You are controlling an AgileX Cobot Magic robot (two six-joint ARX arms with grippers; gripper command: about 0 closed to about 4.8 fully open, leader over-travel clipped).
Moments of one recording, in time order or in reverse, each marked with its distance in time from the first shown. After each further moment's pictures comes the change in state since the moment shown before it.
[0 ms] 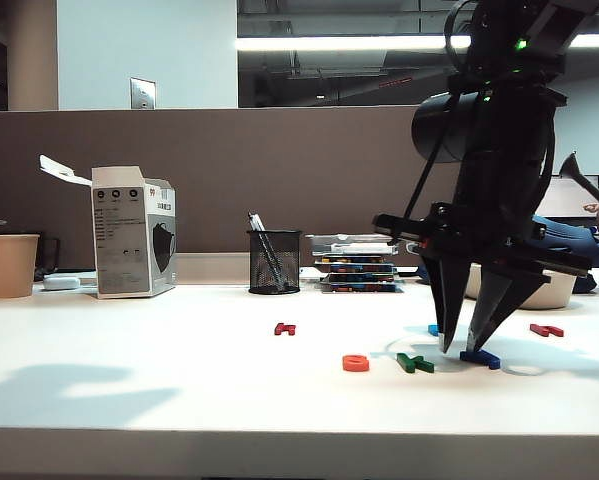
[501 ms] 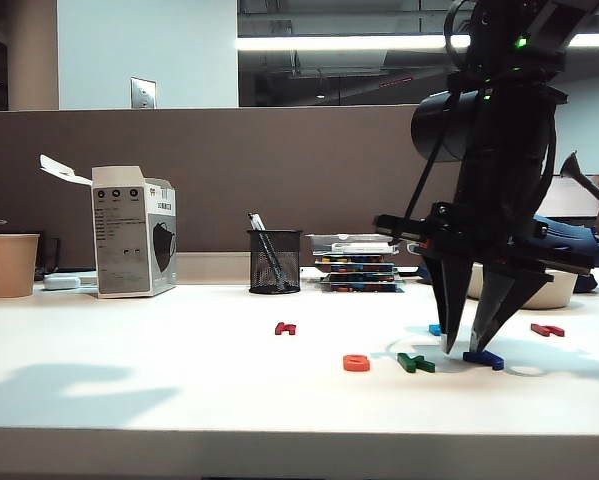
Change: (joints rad) left arm 0.000 0.000 0.000 0.000 0.000 0.000; right arm 0.004 -0.009 -0.004 -0.005 0.006 0.003
